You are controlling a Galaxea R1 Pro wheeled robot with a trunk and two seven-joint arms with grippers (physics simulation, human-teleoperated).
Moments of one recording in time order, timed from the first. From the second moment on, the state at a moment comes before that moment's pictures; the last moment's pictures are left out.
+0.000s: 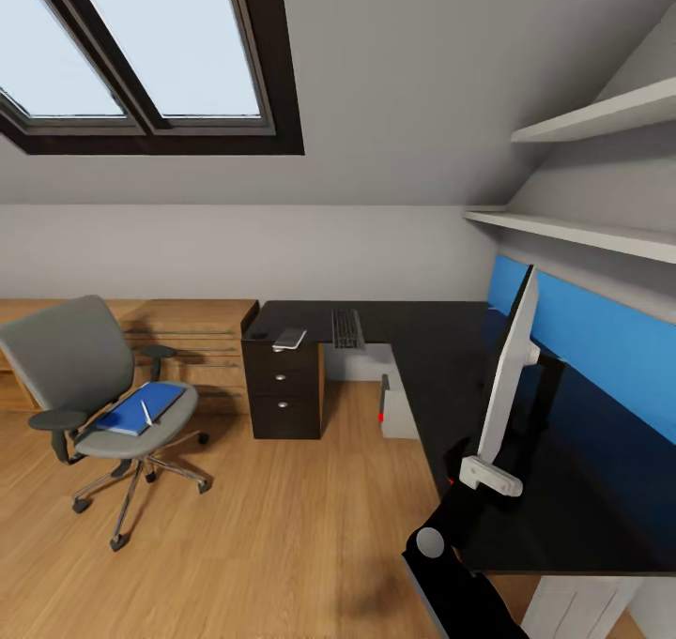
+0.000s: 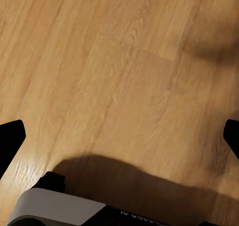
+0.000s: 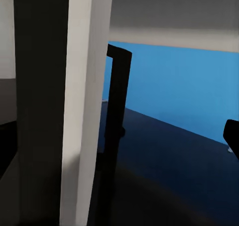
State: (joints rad) left arm -0.05 -0.01 -0.47 -0.81 0.72 0.11 0.49; right arm -0.38 0.09 0.33 -0.94 0.16 -0.20 -1.20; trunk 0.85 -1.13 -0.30
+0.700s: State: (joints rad) left arm -0.05 -0.01 -0.47 -0.81 0.72 0.11 0.49; right arm -0.38 0.09 0.33 -0.94 0.16 -0.21 -1.20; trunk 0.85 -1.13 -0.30
